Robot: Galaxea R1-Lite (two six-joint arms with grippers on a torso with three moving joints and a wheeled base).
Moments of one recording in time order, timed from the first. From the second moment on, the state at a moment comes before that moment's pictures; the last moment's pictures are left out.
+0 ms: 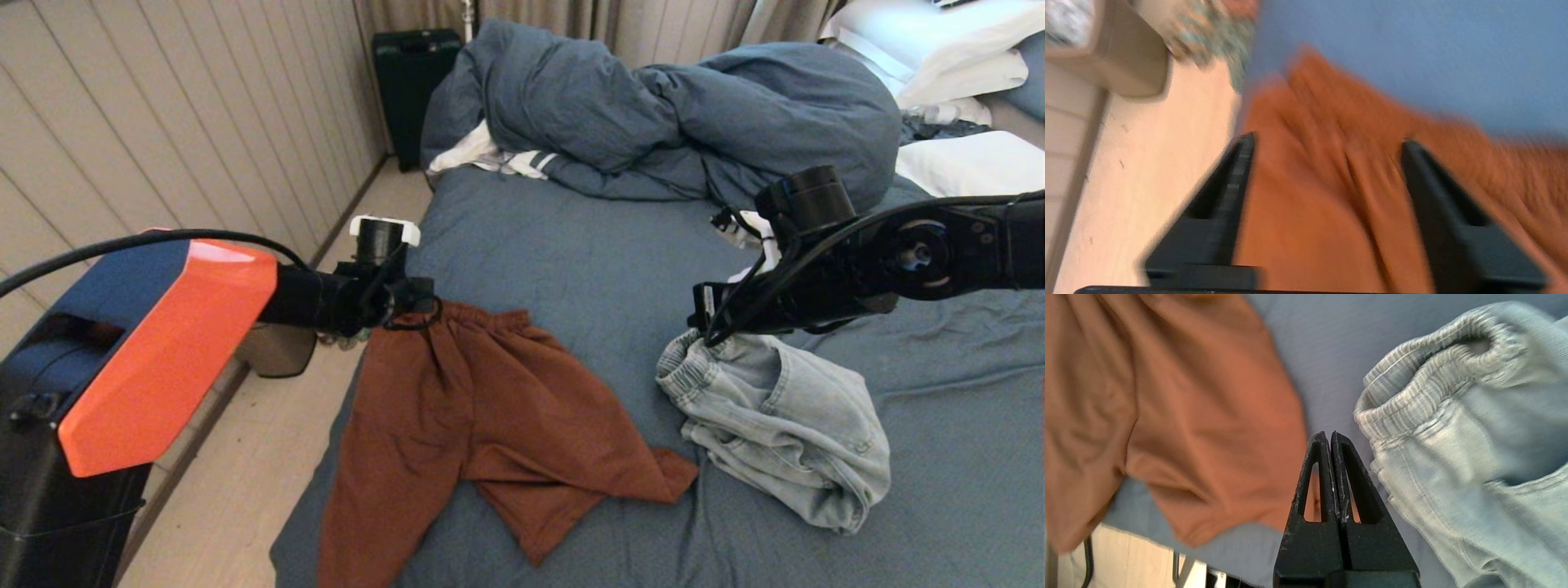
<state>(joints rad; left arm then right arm) -0.38 2.33 -1.70 -0.19 0.32 -0.13 0.27 1.85 -1.42 0.27 0.06 0.19</state>
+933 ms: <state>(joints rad) -0.98 2.06 -0.83 -0.36 0.39 -0.48 0.44 1.99 -1.38 0.36 0.05 0.19</state>
